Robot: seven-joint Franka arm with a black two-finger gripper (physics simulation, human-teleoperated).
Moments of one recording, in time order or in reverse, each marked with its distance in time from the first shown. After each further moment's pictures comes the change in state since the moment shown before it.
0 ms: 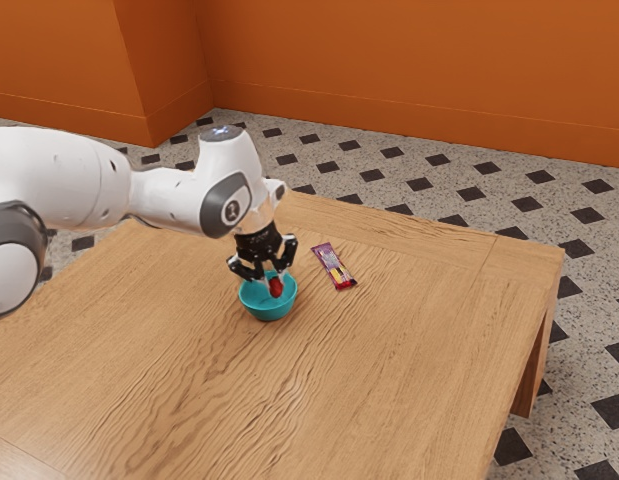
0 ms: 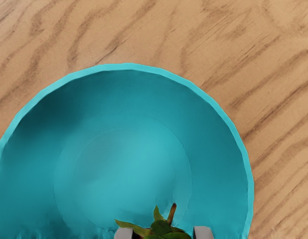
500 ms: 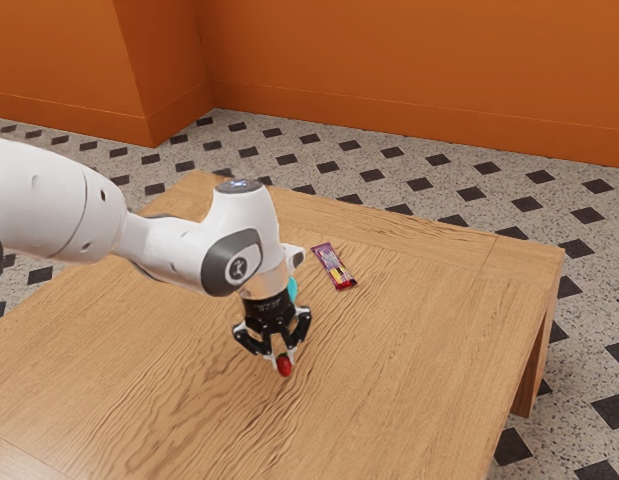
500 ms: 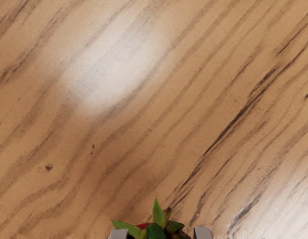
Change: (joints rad) arm -0.160 -0.184 -0.010 -0.336 -0.062 -0.004 -0.007
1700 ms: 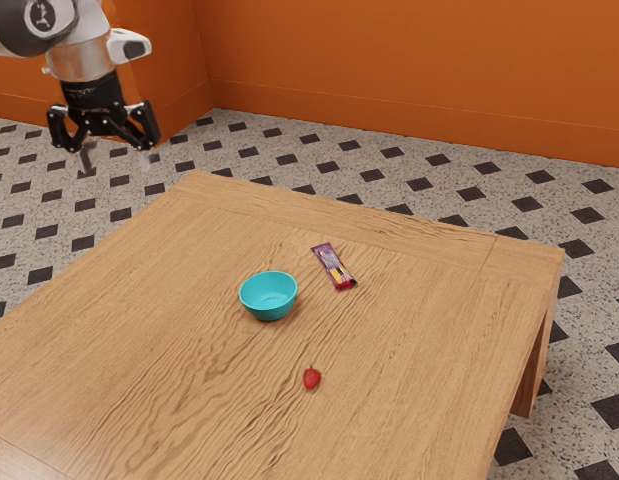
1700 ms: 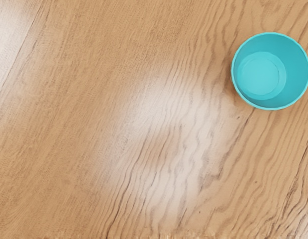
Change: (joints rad) arm 0.277 -0.414 0.027 0.400 0.257 -0.765 0.465
